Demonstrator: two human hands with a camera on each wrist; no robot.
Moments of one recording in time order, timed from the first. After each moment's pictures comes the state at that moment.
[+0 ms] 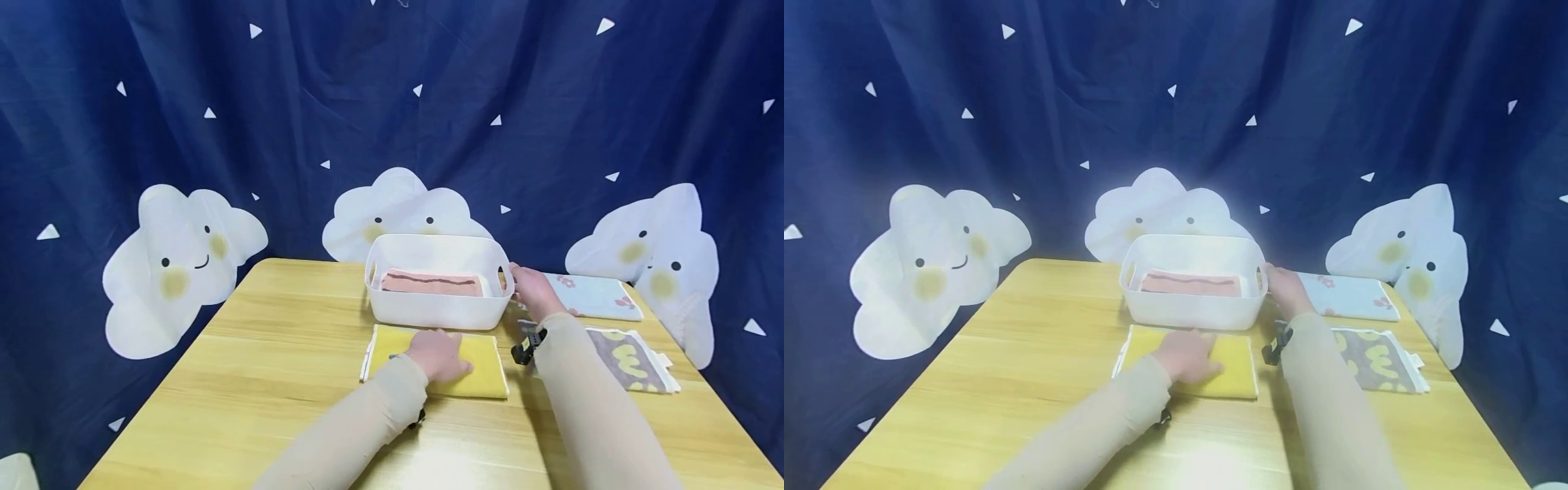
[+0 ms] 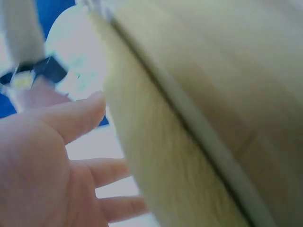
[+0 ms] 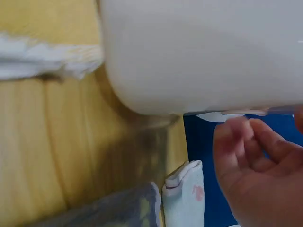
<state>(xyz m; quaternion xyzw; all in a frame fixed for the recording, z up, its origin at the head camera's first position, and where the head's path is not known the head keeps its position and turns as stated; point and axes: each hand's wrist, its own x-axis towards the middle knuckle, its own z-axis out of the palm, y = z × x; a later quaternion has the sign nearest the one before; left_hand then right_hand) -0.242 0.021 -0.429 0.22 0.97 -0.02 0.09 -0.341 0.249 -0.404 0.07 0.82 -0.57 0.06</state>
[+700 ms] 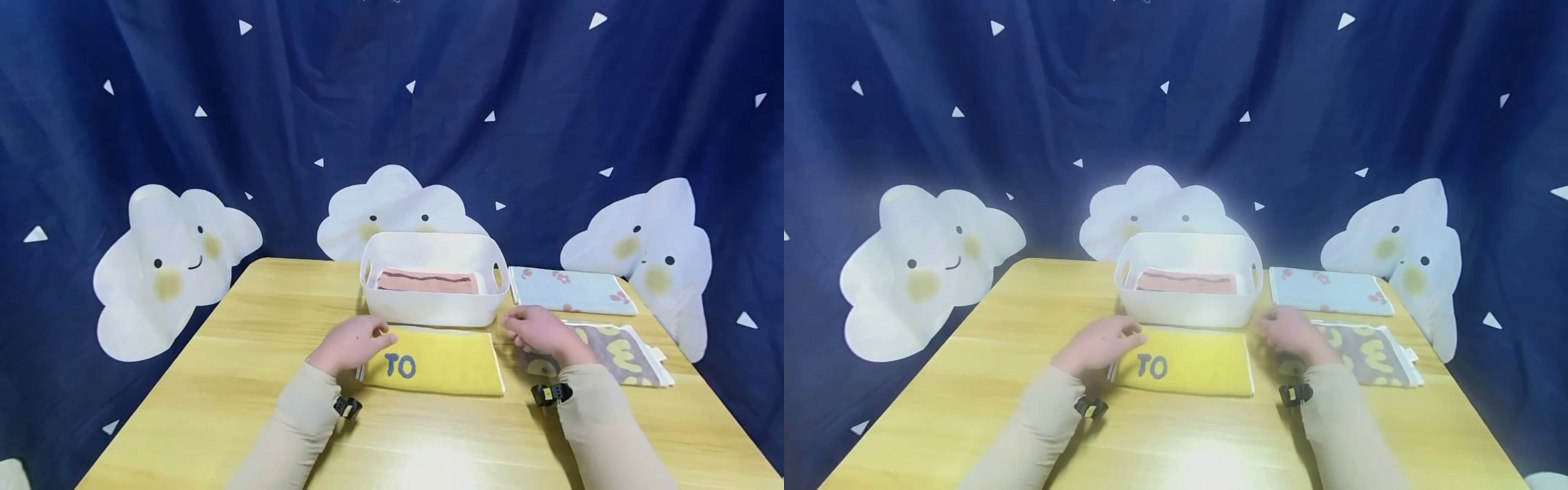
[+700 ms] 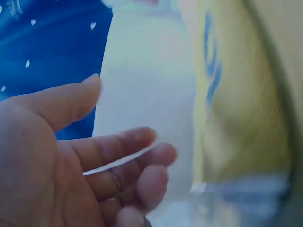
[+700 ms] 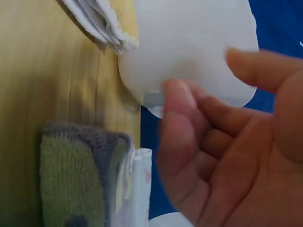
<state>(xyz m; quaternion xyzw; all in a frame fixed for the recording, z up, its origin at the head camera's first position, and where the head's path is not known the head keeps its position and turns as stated) -0.248 -0.114 -0.411 0.23 0.95 0.21 0.03 -0.260 0.254 -0.412 -0.05 0.90 -0.42 0.12</state>
